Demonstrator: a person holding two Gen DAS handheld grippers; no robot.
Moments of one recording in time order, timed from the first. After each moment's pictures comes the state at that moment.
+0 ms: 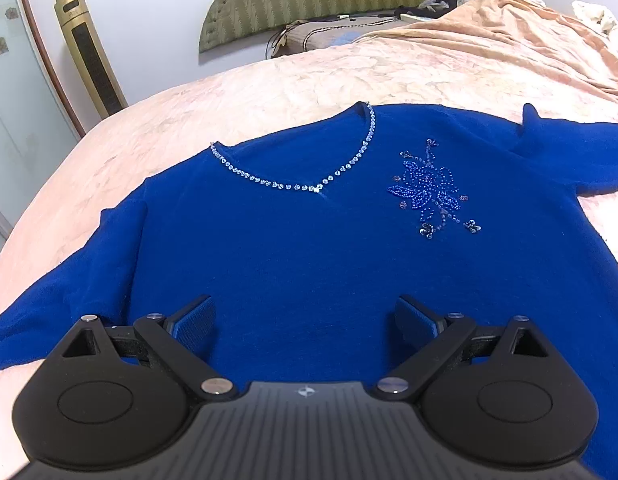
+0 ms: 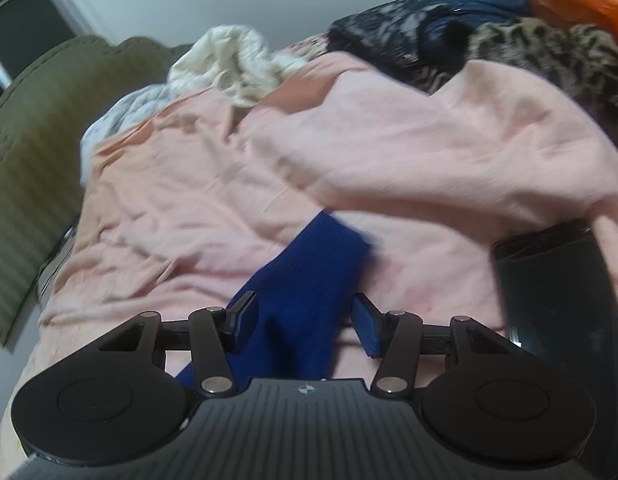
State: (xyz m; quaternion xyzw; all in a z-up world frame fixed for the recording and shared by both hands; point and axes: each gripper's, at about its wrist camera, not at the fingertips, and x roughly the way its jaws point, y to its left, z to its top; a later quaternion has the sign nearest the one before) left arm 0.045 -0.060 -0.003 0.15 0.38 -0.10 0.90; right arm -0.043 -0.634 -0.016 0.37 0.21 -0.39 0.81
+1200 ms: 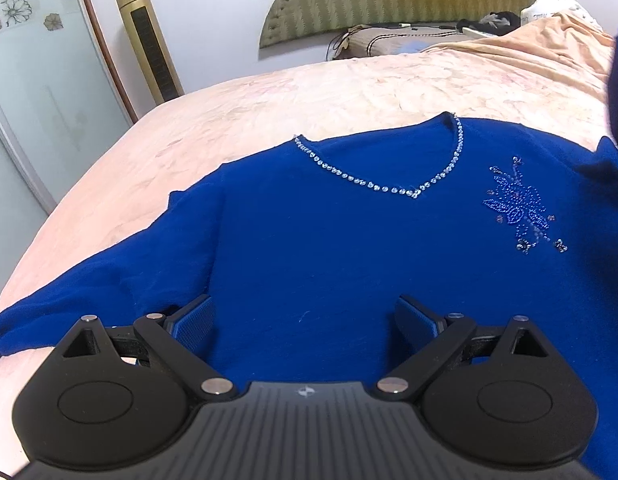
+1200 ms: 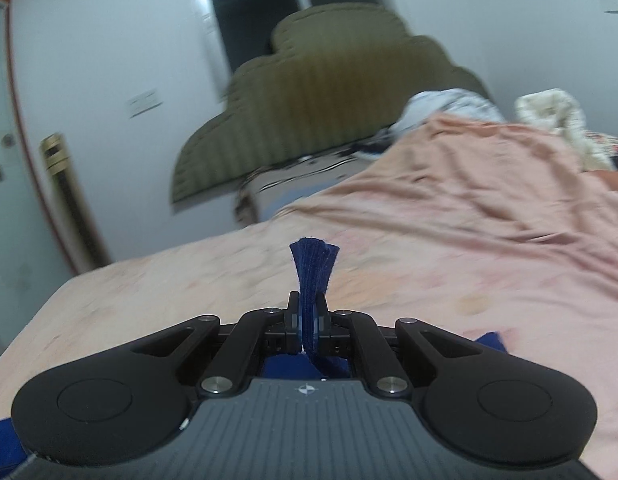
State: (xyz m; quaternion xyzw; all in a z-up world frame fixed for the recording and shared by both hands) left arm 0.058 -0.011 -0.001 0.13 0.37 -0.03 0.92; right arm 0.045 -0.316 0.065 0.15 0.21 -0.09 0.96
